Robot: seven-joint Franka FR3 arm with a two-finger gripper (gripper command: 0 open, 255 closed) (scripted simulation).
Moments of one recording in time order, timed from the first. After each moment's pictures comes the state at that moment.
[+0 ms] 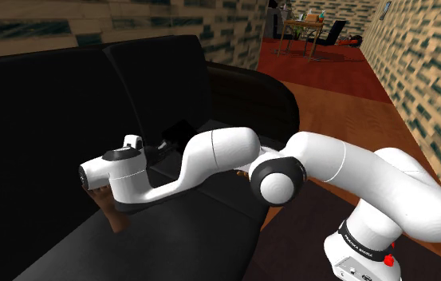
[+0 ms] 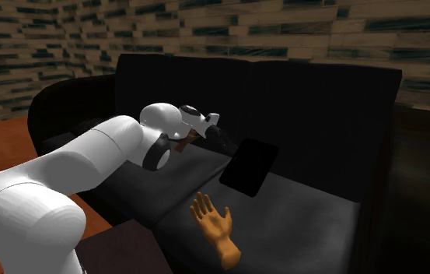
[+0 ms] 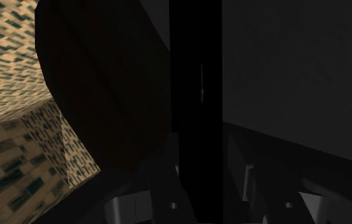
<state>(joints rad) 0.56 1.37 0.43 -0.55 -1.53 1.12 1.01</state>
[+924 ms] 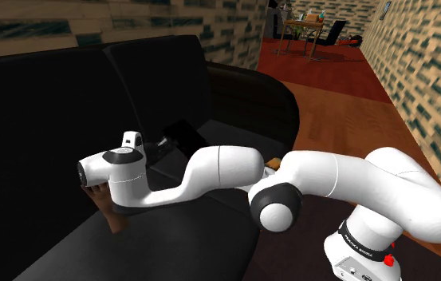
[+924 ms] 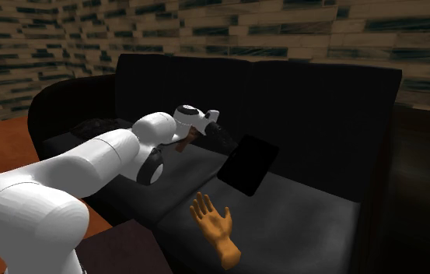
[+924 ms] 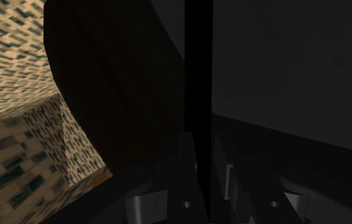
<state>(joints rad) 0.65 1.54 0.38 -0.21 -1.57 1.10 0.82</state>
